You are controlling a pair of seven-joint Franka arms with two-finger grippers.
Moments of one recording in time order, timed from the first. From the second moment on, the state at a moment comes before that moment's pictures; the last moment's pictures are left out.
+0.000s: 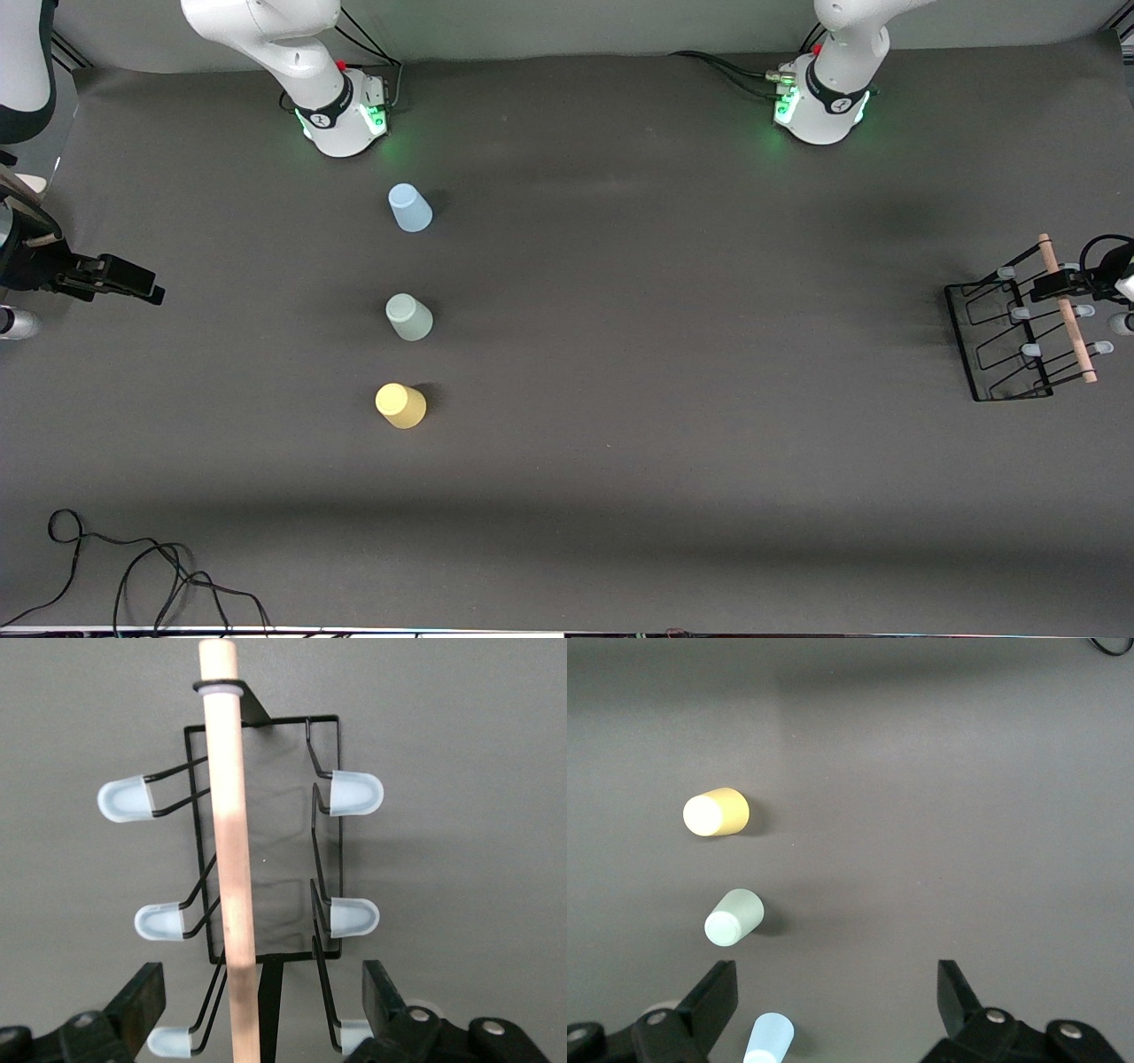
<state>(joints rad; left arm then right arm) 0.38 0.18 0.05 -2.05 0.07 2.14 0.39 0.07 0.08 -0.14 -1.57 0.03 1.61 0.04</state>
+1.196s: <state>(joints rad) 0.40 0.19 0.04 -1.94 0.03 2.07 0.40 0.07 0.08 -0.14 -1.57 0.03 1.61 0.04</state>
